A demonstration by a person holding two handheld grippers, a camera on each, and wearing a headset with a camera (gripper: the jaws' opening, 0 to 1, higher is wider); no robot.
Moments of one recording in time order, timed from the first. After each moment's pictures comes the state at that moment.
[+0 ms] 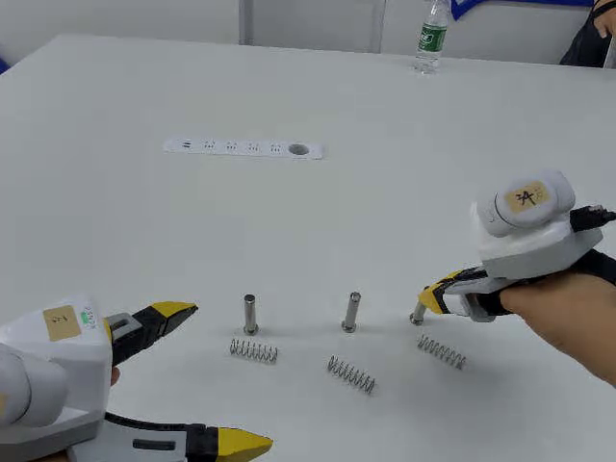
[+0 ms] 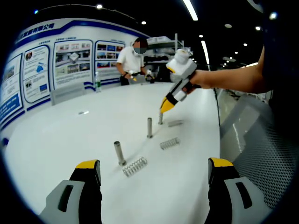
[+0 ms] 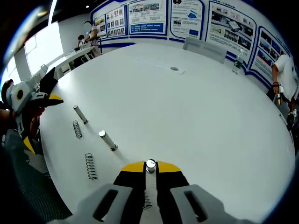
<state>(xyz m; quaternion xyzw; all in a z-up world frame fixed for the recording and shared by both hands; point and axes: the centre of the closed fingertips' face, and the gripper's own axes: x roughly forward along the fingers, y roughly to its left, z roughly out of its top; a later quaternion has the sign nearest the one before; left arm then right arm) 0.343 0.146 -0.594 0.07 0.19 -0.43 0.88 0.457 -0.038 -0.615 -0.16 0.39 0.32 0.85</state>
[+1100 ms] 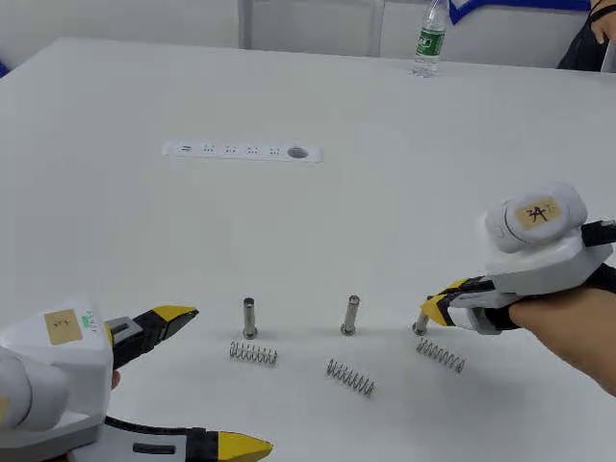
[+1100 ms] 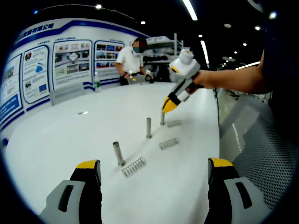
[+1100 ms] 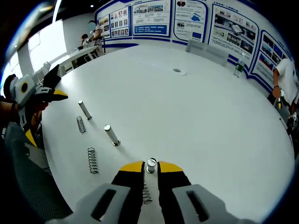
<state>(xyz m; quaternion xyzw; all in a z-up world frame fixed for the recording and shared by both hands) 0.343 0.146 -0.595 0.07 0.19 -0.43 0.88 0.447 -0.043 -0.614 -0.17 0.38 0.33 0.85</state>
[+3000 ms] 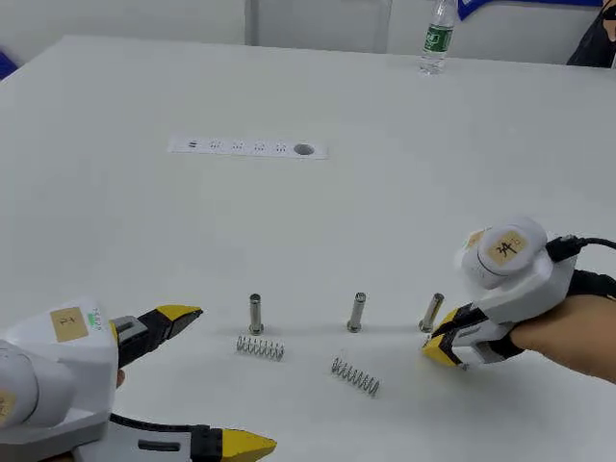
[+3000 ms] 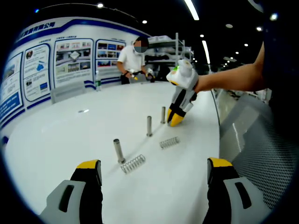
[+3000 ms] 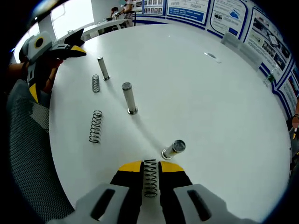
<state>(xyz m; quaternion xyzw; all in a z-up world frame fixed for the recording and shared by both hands) 0.340 0.147 -0.597 0.07 0.19 -0.42 0.88 0.424 -0.040 -0.666 -0.27 0.43 0.43 0.75</state>
